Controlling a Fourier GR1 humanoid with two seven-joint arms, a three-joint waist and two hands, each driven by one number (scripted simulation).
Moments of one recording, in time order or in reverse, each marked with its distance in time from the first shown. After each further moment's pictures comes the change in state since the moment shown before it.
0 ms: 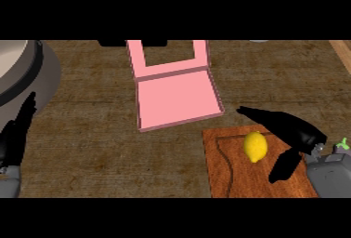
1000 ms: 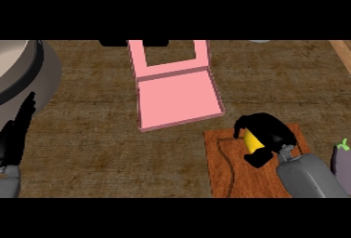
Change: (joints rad) left arm -0.012 -0.024 0.047 0.023 -0.031 -0.038 -0.030; right arm -0.014 0.127 0.059 0.176 0.333 -0.198 -0.042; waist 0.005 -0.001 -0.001
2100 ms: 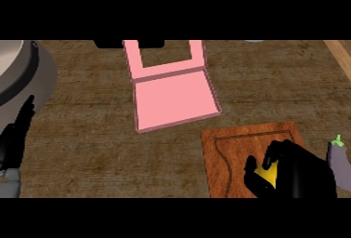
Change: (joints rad) left arm 0.021 -0.015 0.008 -0.015 -0.015 0.005 0.014; right arm 0.336 0.177 0.166 -0.702 0.601 -0.269 0.747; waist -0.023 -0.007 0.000
